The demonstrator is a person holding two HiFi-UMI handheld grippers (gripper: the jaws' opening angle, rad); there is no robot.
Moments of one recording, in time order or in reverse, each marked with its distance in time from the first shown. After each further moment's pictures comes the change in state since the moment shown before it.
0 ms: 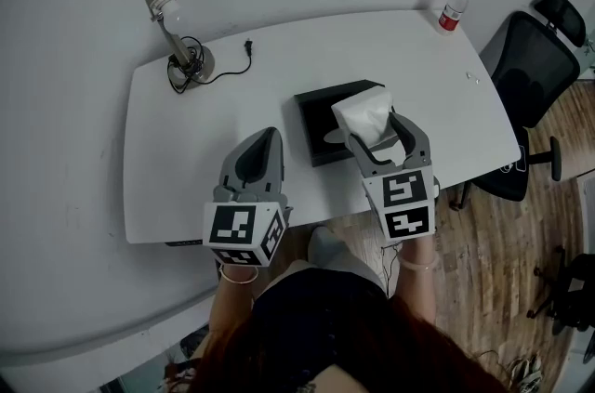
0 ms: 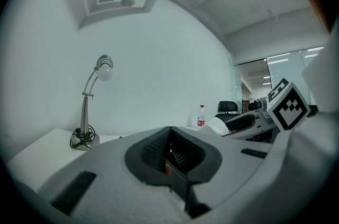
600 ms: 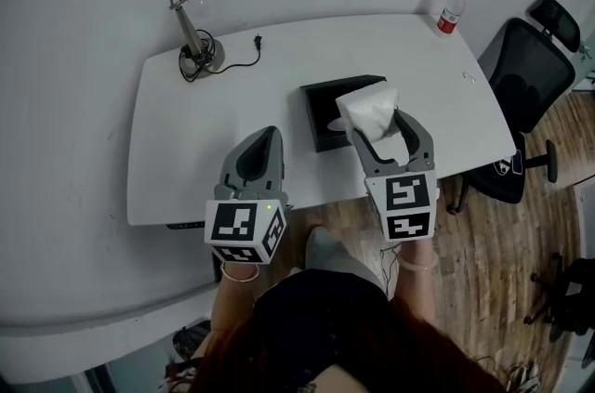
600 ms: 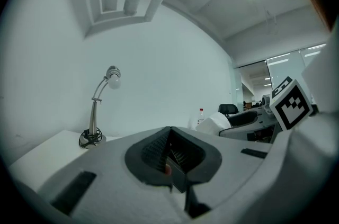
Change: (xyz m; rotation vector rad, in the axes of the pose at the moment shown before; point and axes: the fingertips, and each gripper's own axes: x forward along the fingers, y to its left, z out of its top) left arm -0.049 -0.007 0.002 0.005 -0.045 0.027; right arm -0.045 0.020 0.014 -0.019 -0.112 -0.051
